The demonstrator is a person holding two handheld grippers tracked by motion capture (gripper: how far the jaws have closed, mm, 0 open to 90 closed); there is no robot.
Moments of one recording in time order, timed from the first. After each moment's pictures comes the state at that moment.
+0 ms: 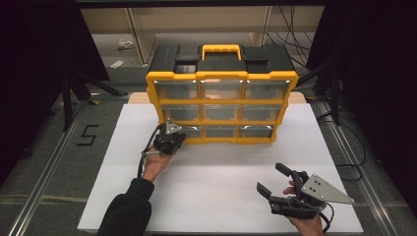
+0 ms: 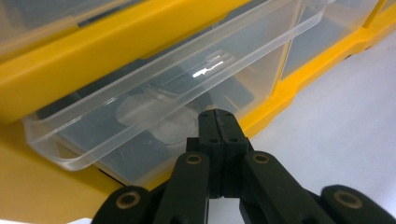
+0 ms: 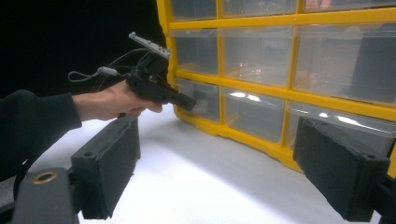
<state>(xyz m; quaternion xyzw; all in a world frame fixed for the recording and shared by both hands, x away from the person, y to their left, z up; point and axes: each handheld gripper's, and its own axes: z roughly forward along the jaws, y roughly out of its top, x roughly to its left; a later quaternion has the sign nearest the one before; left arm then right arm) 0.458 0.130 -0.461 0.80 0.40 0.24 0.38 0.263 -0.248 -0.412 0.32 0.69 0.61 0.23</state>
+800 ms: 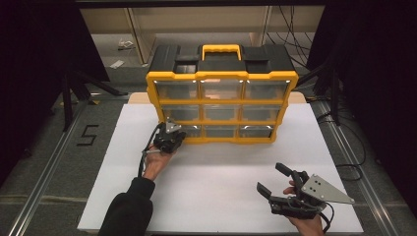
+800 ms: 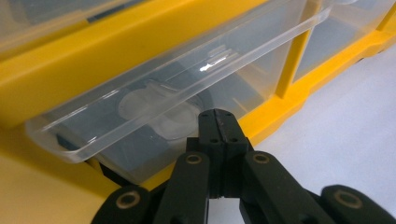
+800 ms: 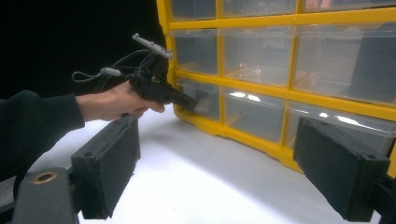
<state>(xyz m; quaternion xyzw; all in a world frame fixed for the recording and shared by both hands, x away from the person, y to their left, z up) 0.463 0.131 -0.464 0.79 0.40 0.24 0.39 0.263 -0.249 -0.412 0.32 0.69 0.61 0.23</state>
